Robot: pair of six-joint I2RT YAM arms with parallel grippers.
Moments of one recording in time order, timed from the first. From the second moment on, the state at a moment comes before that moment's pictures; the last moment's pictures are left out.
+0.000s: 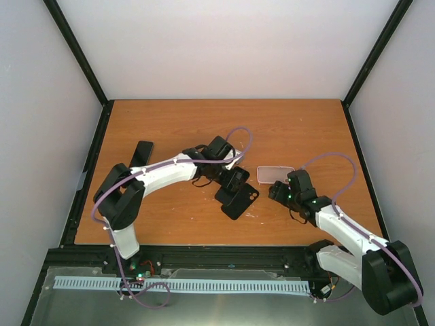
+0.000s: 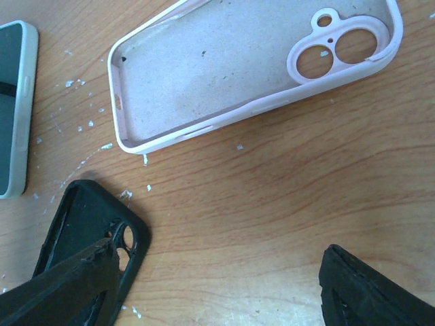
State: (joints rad) left arm -0.80 1.77 1.26 -0.52 0.24 -0.23; right arm 0.36 1.03 0.40 -0.28 -0.03 0.76
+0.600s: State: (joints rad) left arm -0.80 1.88 1.25 -0.32 0.49 -0.12; right arm 0.35 0.96 0.36 -0.27 -0.06 0.78
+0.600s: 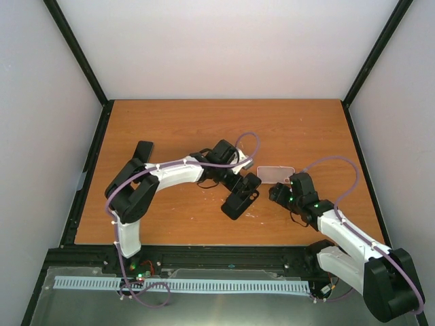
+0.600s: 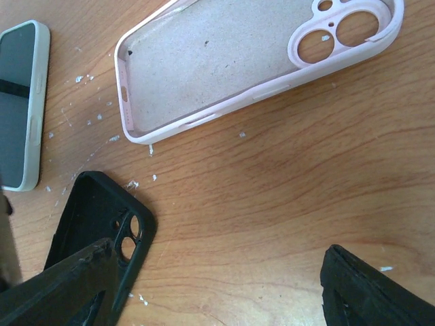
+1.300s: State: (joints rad) left arm -0.80 1.89 1.17 -0.25 0.47 -0.17; right arm 0.35 1.00 0.33 -0.19 -0.17 0.80
